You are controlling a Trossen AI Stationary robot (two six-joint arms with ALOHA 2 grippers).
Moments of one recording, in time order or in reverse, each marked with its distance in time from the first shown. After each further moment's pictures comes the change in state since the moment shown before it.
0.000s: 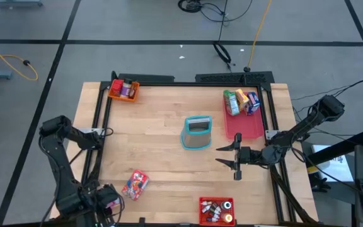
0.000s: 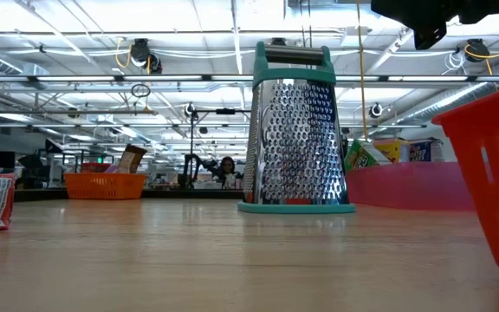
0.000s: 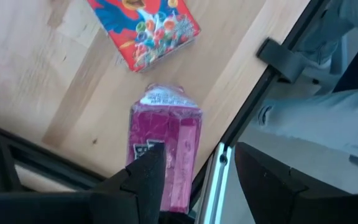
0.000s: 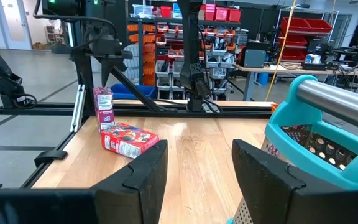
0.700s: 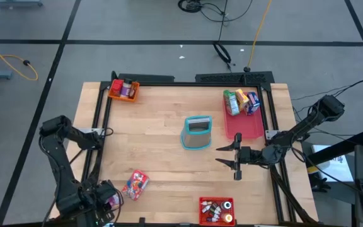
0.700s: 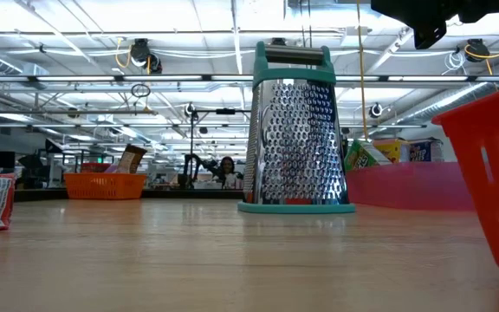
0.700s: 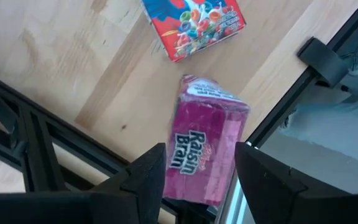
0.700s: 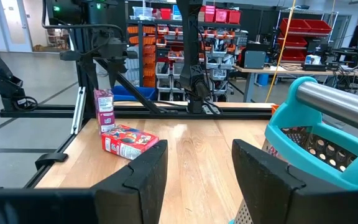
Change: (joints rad) left arm 0.003 0.000 0.000 -0.098 0.042 -0.082; right arm 0.000 0.000 0.000 0.009 0.000 0.000
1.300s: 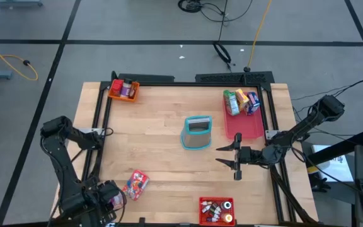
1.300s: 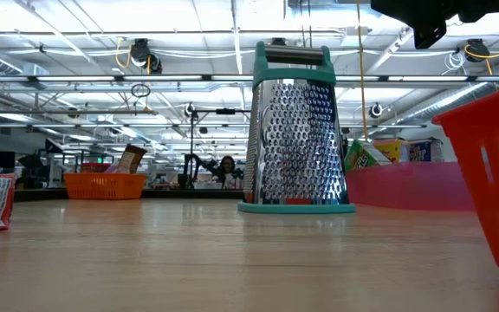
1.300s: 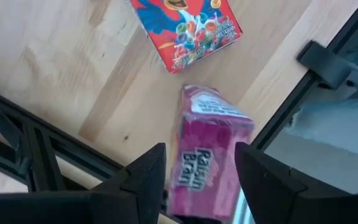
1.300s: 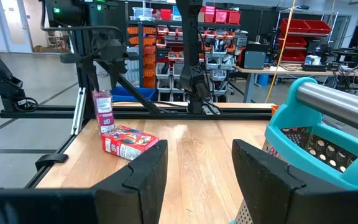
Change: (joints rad) left arm 0.021 0.009 -0.001 -0.007 0.005 0.073; right arm 0.000 0.000 0.000 0.002 0.000 0.000
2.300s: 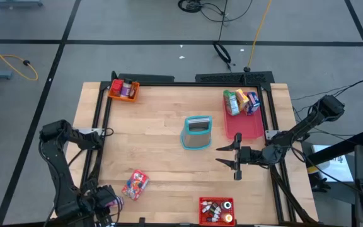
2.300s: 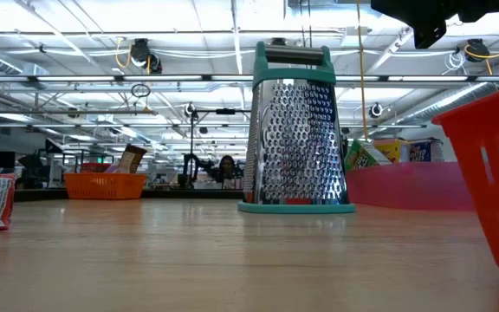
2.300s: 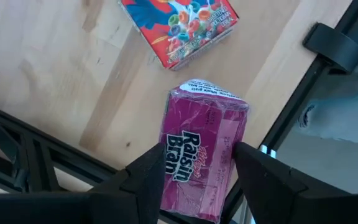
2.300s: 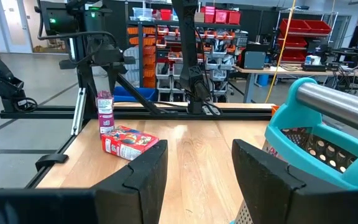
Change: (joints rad) left arm -0.074 0.046 -0.006 0.007 -0.052 0.008; right arm 0.000 0.000 0.001 0.001 0.000 -0.001
